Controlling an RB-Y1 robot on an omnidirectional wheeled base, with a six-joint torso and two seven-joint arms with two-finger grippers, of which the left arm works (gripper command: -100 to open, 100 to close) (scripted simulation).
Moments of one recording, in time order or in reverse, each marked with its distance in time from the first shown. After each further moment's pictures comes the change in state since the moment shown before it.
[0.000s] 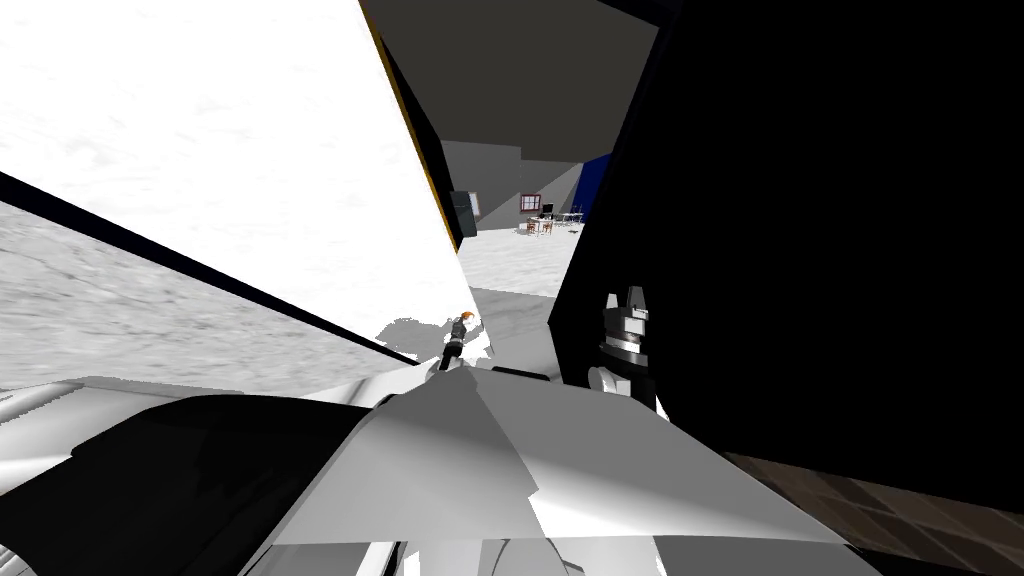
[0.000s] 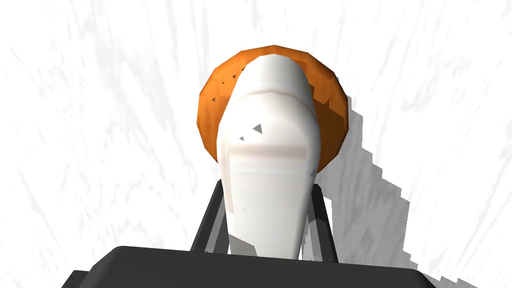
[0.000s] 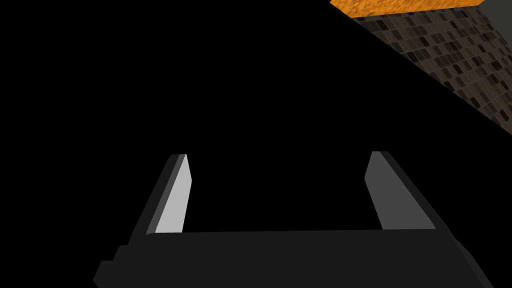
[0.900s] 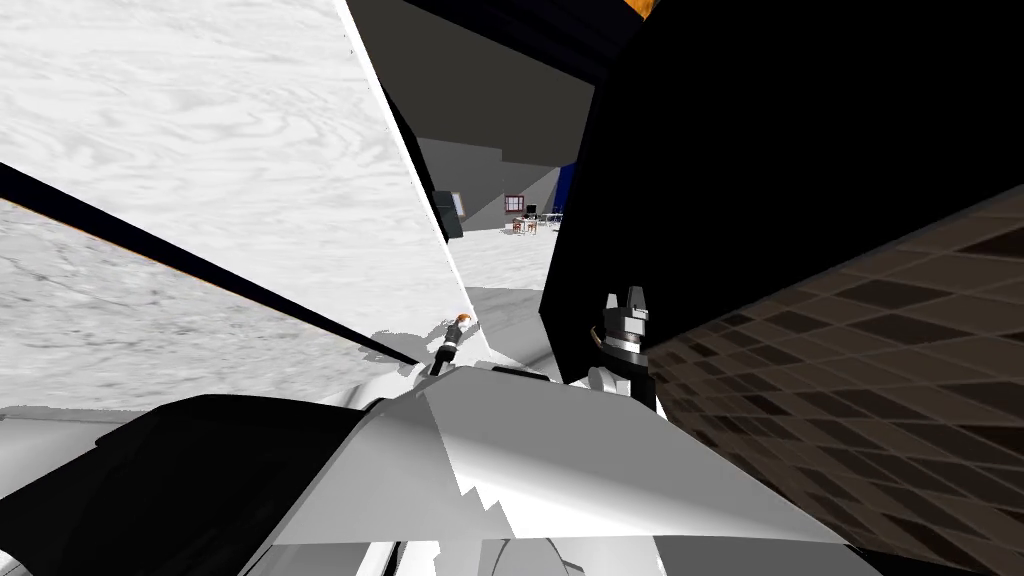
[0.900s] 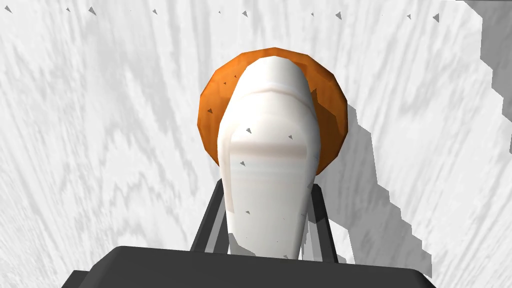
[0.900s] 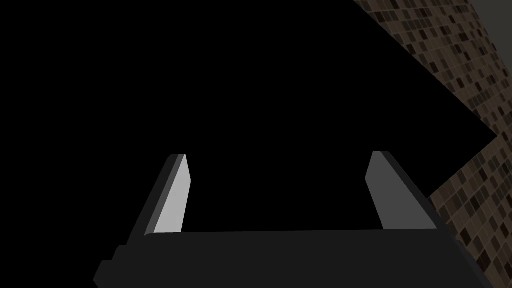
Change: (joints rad) arm 0.048 0.079 -0.054 0.009 -0.025 -0.053 0.103
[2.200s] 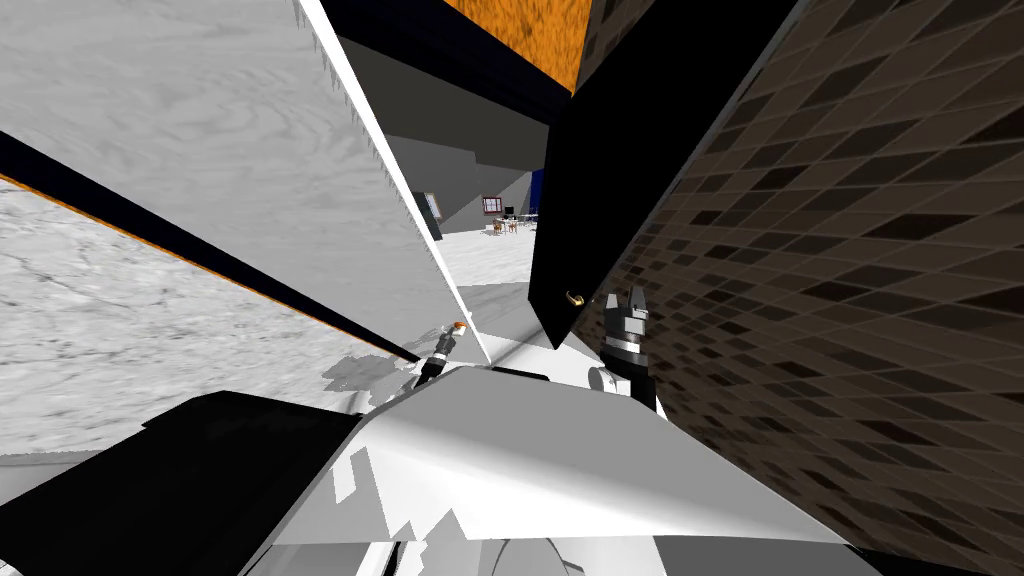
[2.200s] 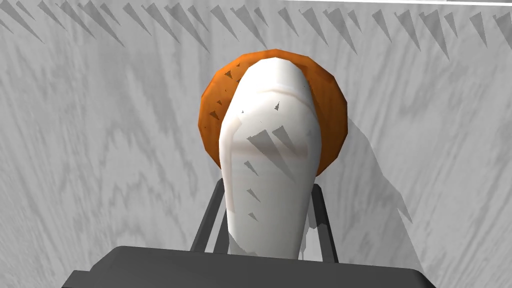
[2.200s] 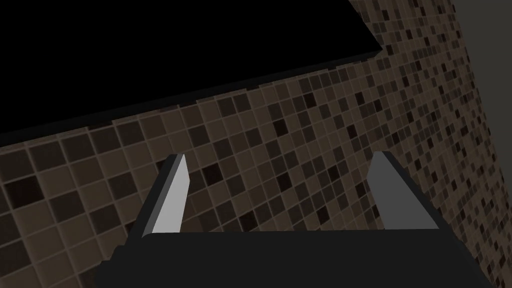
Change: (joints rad) arm 0.118 0.095 -0.091 0.000 -0.040 -0.144 0.134
